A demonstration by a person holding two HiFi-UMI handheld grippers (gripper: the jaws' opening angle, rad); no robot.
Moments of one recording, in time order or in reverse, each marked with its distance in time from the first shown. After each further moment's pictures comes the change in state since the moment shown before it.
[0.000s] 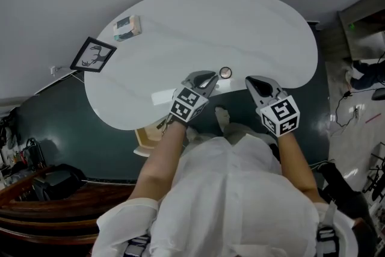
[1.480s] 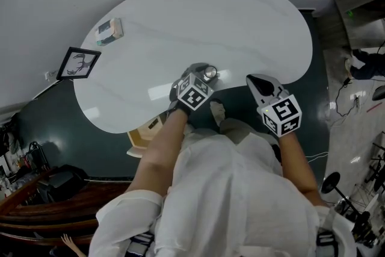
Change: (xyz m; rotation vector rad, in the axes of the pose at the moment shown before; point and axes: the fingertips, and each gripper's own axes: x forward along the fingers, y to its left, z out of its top) left arm 0.094 -0.002 -0.053 0.175 0.383 0.002; right arm -0.025 -0.054 -0.032 0.051 0.027 -0.018
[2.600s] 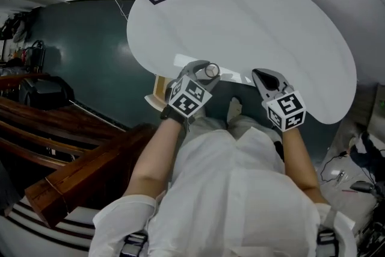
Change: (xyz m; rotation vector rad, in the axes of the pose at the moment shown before) left arm -0.224 0.013 -0.147 -0.367 -0.077 0.384; right arm 0.114 0.188 0.041 -0.253 0.039 0.449
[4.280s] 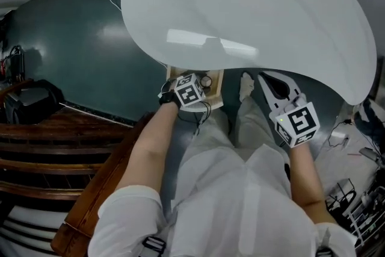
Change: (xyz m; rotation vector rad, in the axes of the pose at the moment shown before) left arm 0.063 -0.006 -0.311 0.179 0.331 -0.525; right arm 0.110 0.110 -0.029 0.044 0.092 -0.058
